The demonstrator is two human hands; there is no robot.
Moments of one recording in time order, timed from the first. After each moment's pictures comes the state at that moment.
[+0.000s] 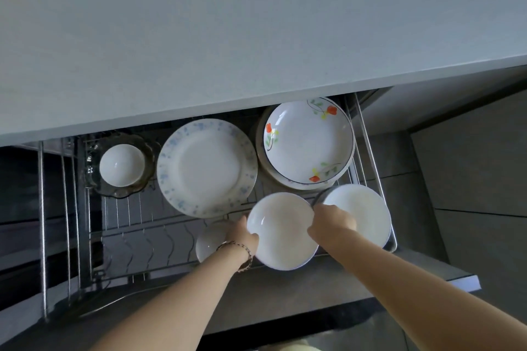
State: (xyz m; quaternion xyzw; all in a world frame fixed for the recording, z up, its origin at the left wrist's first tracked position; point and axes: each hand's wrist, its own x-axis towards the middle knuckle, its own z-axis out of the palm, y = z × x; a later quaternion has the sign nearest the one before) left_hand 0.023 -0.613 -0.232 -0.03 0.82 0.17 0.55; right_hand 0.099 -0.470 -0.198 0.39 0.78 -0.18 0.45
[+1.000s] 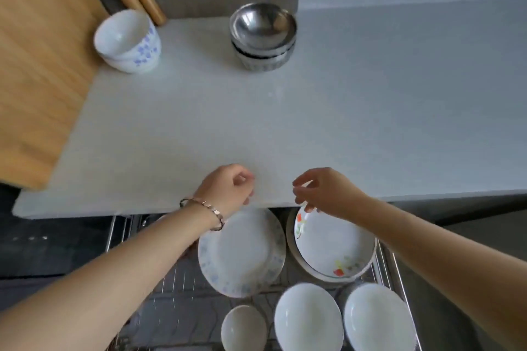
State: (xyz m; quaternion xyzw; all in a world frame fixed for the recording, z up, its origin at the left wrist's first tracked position) left_hand -0.164 -0.577 -0.035 0.13 0.86 0.35 0.34; right_hand -0.069 -0.416 -0.030 0.29 0.81 -0.46 0.20
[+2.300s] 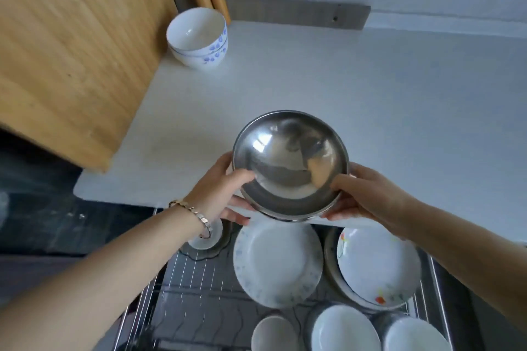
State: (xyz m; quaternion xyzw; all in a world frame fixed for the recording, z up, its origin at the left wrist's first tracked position) left_hand -0.220 -0.675 0.006 -0.03 0.73 0.55 0.41; right_hand -0.129 -0.469 0.011 0.33 0.67 -0.64 0.21
